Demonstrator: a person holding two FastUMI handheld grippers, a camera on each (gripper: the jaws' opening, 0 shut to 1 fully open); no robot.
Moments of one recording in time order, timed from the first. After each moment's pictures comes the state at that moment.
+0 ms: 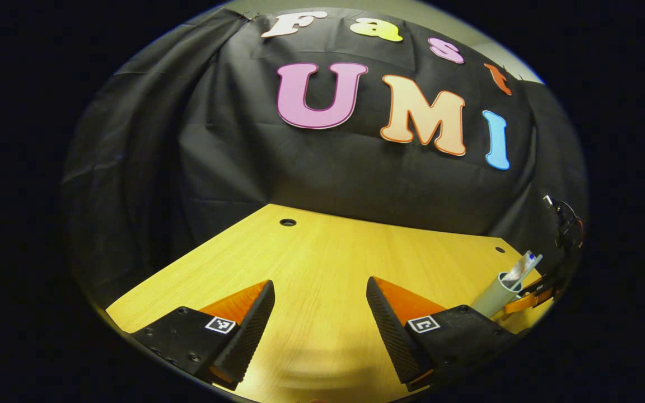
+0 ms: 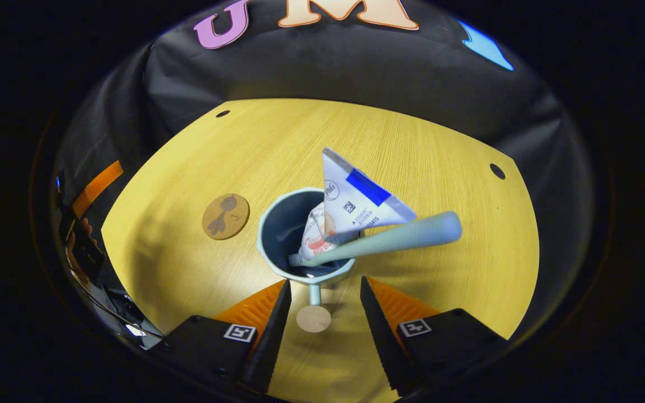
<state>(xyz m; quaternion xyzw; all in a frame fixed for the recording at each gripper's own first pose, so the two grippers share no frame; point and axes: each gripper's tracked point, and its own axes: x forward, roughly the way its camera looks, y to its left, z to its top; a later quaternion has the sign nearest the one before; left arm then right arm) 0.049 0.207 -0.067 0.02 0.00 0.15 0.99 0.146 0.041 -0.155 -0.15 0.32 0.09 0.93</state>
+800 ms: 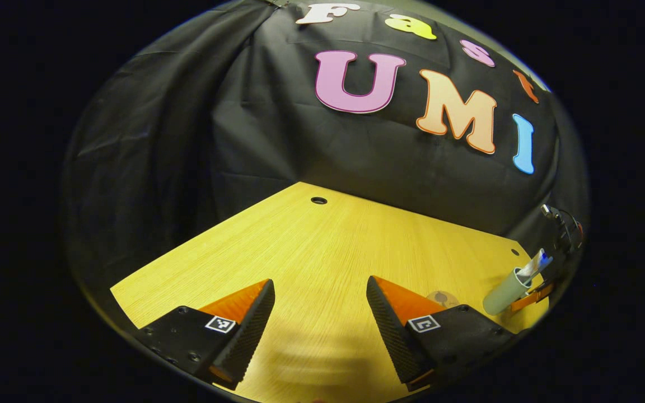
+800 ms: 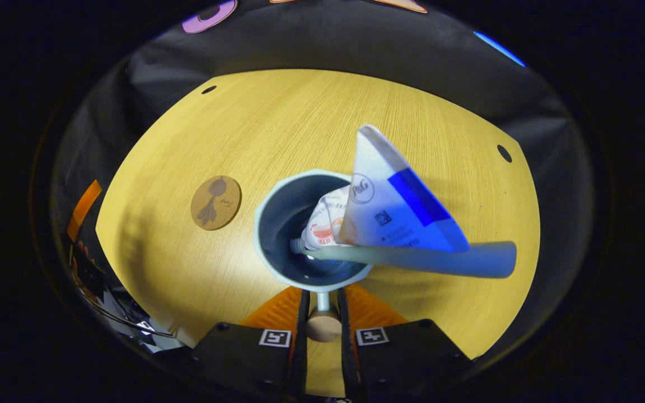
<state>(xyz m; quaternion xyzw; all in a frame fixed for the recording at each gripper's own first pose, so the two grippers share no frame) 0.018 0.237 -0.097 -0.03 0.04 0.20 0.98 0.142 0.044 -0.166 -0.16 0.40 0.06 0.90</state>
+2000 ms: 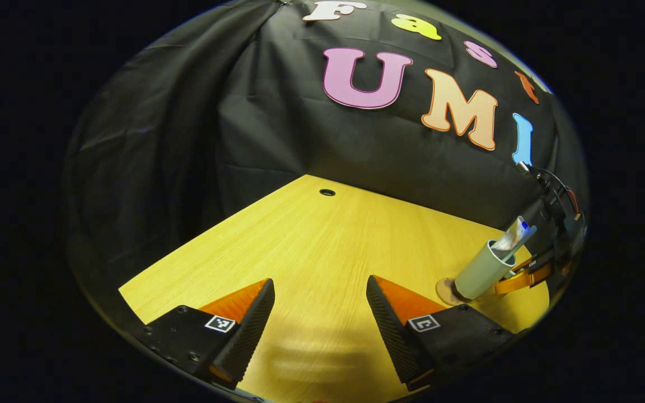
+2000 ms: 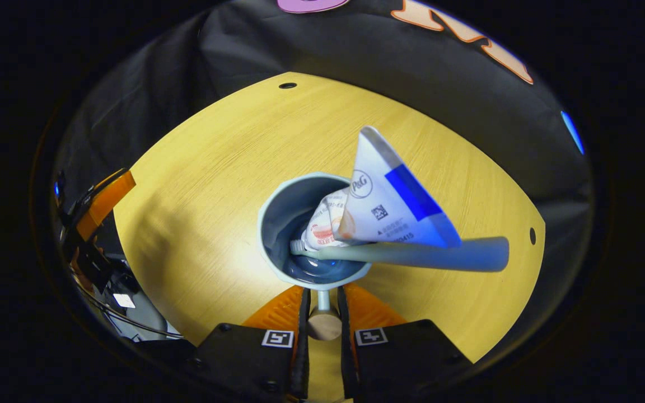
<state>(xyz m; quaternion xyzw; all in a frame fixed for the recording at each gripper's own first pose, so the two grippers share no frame) -0.017 0.267 -0.109 -0.03 0.05 0.20 0.98 0.136 0.186 -0.157 -0.28 0.36 0.15 0.88</state>
